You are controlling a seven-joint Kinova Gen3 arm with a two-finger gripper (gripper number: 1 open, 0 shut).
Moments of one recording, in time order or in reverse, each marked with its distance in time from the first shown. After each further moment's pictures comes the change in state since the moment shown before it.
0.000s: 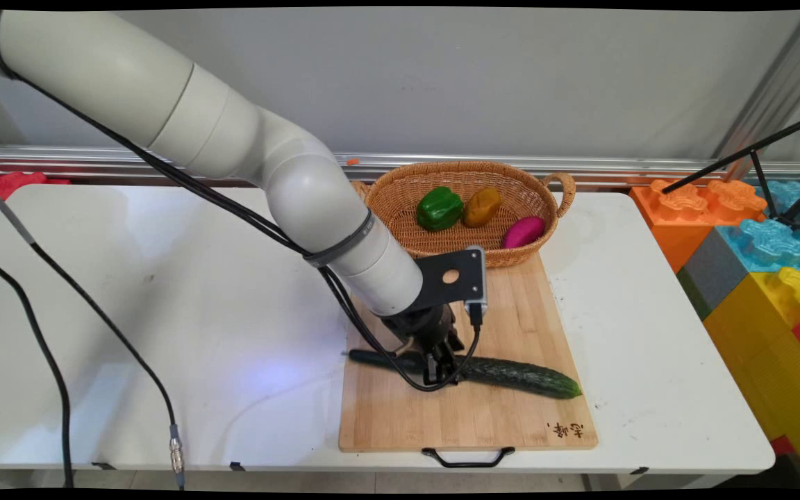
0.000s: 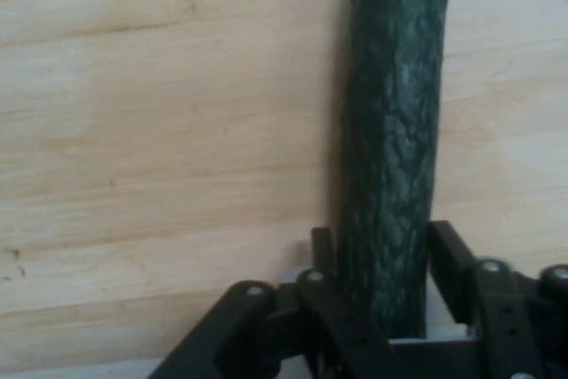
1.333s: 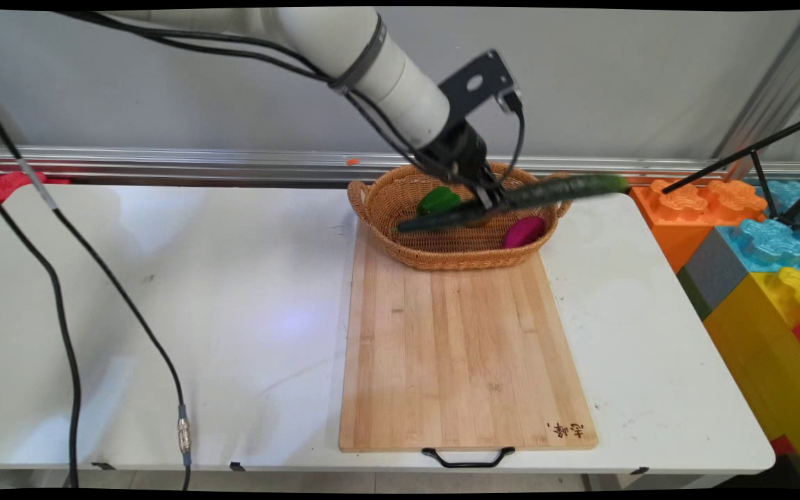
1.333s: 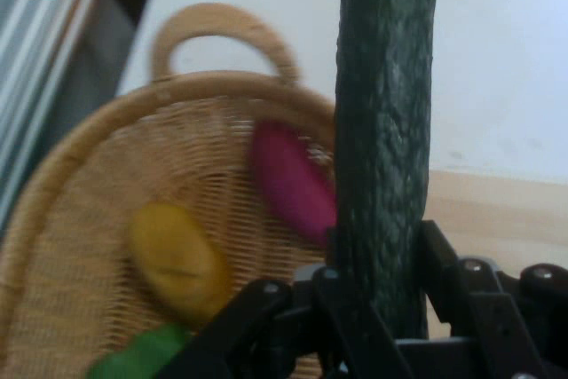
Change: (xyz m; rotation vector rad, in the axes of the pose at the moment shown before) arm 0.058 -0.141 -0.101 0.228 0.211 -0.211
